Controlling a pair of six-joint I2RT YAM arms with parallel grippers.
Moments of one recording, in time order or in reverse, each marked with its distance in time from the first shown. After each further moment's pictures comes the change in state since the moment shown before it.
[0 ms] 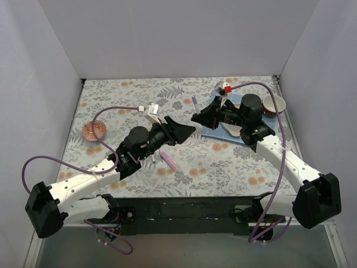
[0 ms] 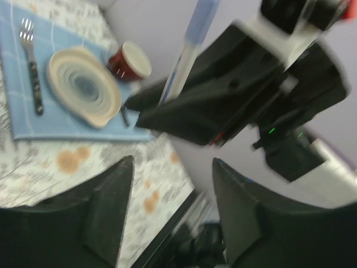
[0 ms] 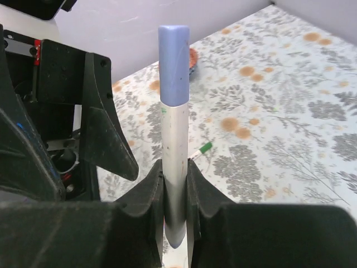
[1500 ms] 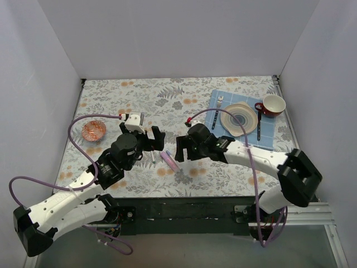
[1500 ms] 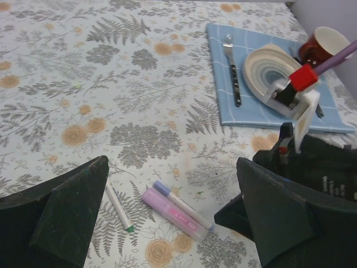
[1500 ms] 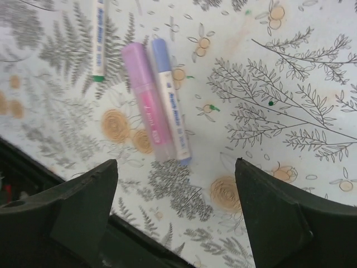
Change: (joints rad) left arm 0.028 -0.250 -0.010 -0.571 -0.393 0.543; right arm 0.447 0.254 -0.034 -0.504 0.865 0.367
